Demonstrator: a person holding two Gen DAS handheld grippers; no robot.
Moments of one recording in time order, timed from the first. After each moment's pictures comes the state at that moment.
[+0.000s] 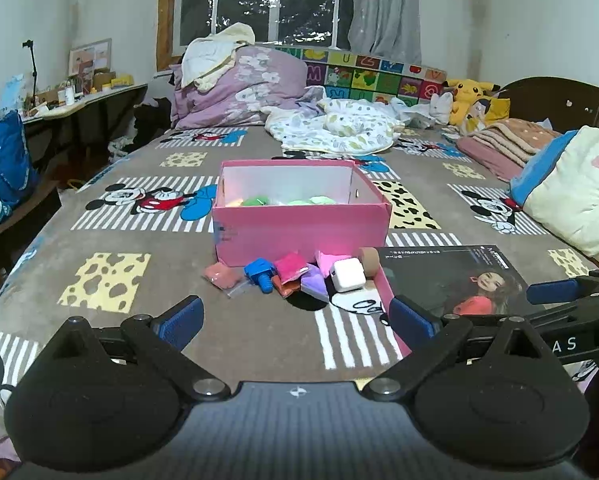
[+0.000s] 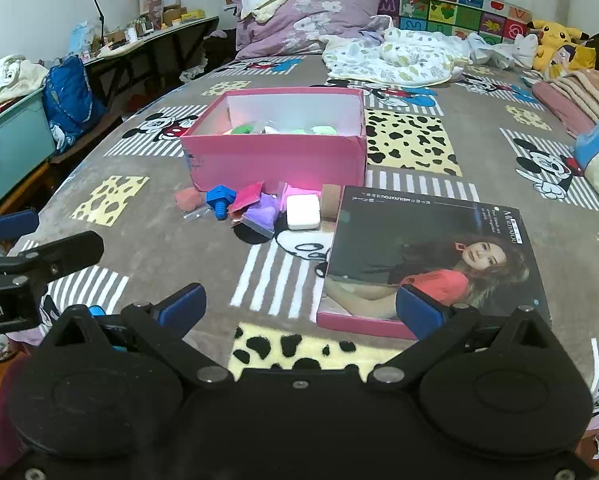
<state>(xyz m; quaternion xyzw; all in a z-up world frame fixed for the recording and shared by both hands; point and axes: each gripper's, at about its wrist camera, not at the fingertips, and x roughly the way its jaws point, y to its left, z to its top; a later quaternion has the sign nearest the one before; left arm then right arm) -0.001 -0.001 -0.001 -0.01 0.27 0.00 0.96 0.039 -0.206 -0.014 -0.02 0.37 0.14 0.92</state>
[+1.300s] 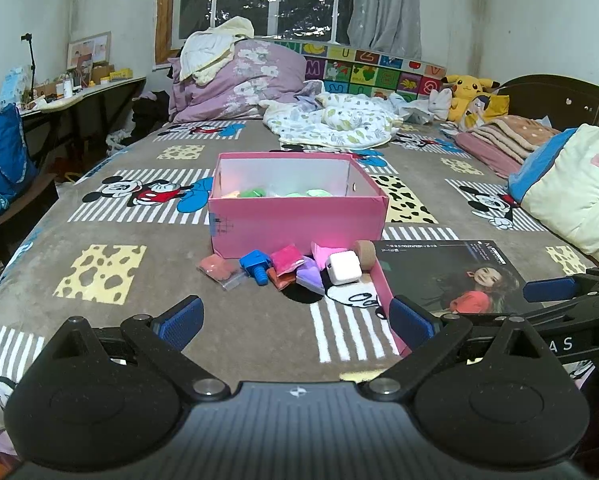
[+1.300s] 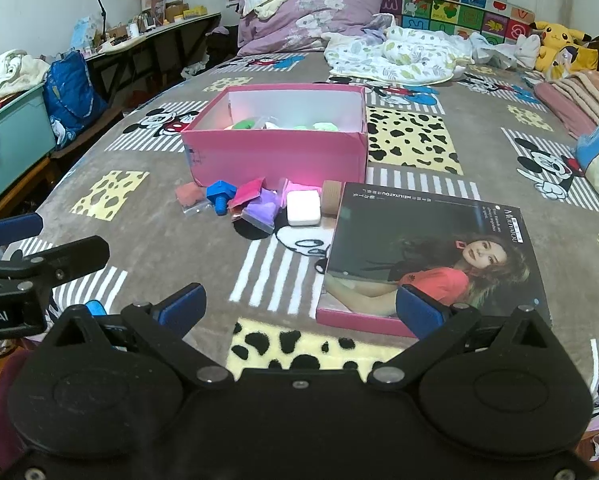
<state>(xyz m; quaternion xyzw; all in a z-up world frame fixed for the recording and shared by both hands) -0.001 -0.006 -0.009 -0.02 0.29 -0.01 0.96 0.039 -0.206 -0.020 -0.02 0.37 0.13 0.92</state>
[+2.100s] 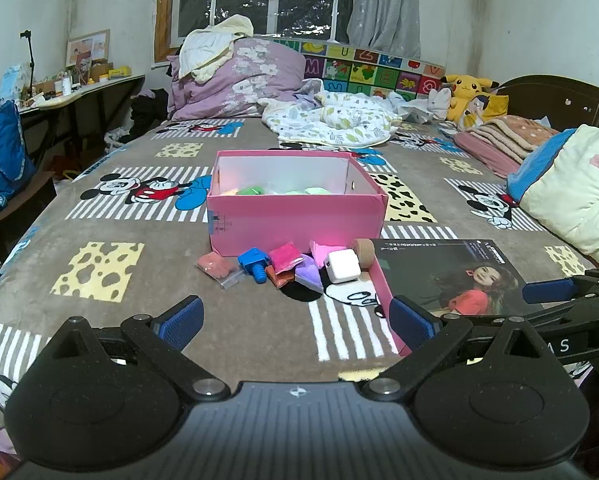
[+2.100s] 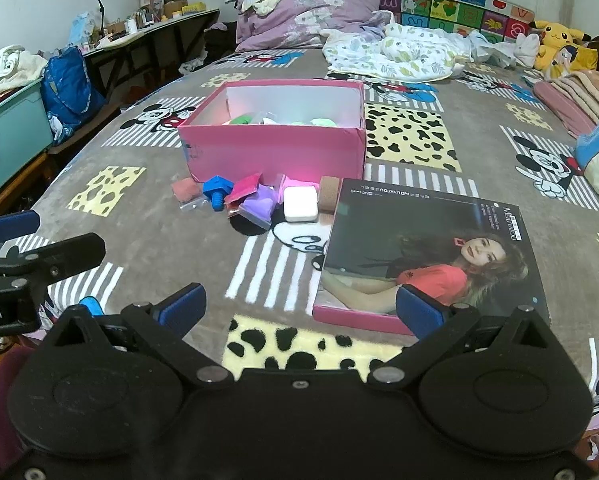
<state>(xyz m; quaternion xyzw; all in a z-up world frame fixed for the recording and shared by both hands) 0.001 -0.005 -0.006 -0.03 0.29 -0.01 0.96 0.042 -0.210 -0.020 -0.02 0.37 0.13 0.92</state>
